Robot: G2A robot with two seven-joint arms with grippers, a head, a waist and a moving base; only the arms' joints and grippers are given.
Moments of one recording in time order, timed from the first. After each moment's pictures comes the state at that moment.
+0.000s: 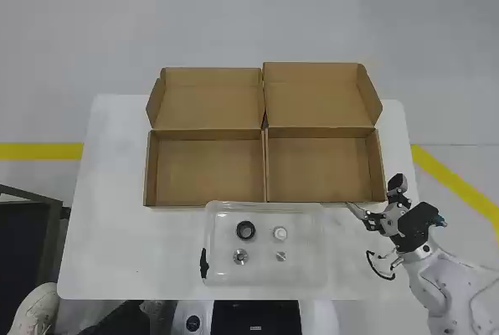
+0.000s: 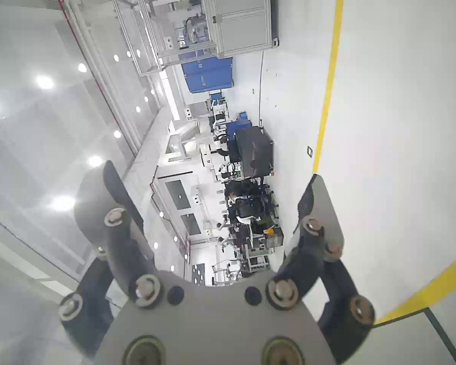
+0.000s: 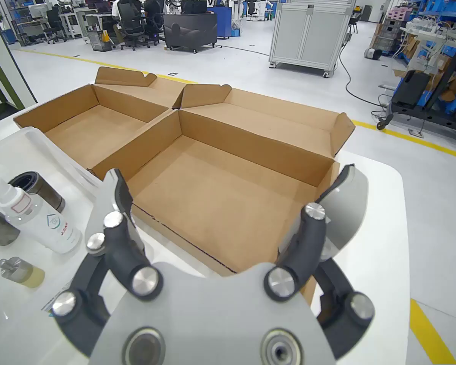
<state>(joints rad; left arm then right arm) -0.01 -0.37 -0.75 -1.25 2.03 -0.40 0.22 -1.75 -1.13 1.67 -1.83 -1.30 -0.53 -0.36</state>
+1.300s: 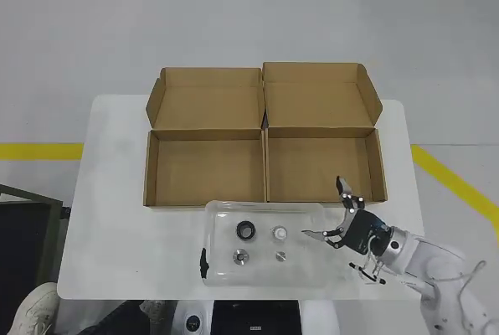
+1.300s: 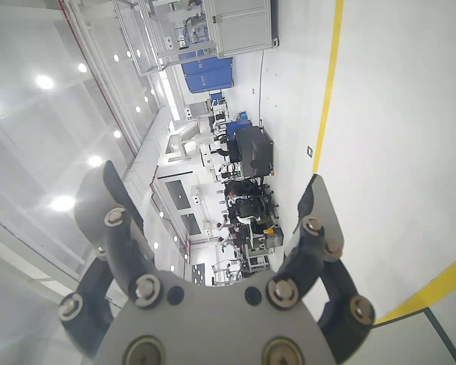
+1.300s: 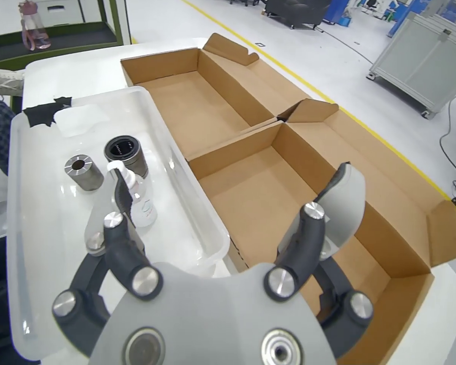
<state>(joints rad) -0.01 -0.37 -0.75 -1.25 2.03 -0.40 0.22 -1.65 -1.10 1.55 -2.03 -1.47 -0.83 -0.09</state>
